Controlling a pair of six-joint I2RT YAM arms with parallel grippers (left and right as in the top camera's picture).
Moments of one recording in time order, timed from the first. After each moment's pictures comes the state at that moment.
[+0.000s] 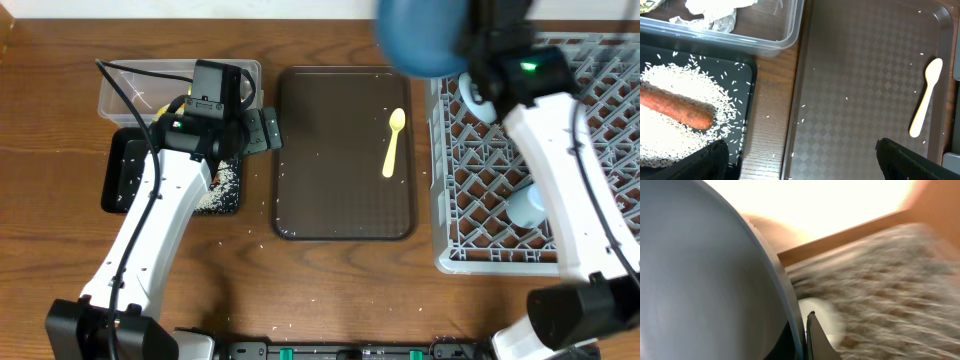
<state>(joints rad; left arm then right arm) -0.19 1.52 1.31 -0.84 0.05 -0.41 0.24 1.74 1.85 -0.81 0.62 0.43</state>
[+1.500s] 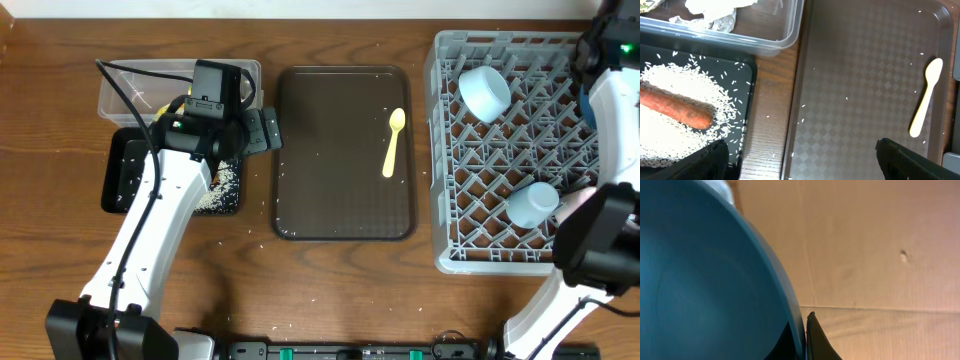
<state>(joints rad) -0.19 1.52 1.31 -0.84 0.05 -0.41 -0.23 2.03 1.85 -0.45 0.95 -0.74</state>
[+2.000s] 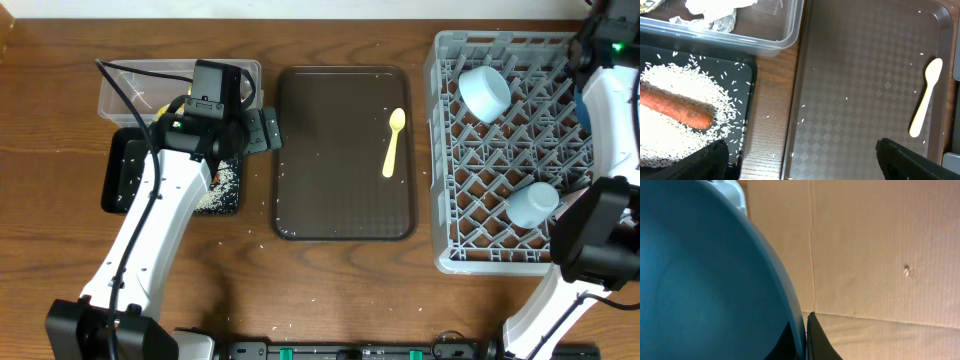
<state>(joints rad) -0.19 1.52 1.31 -0.84 0.05 -0.41 -0.20 2.05 1.86 -0.45 0.93 -0.79</state>
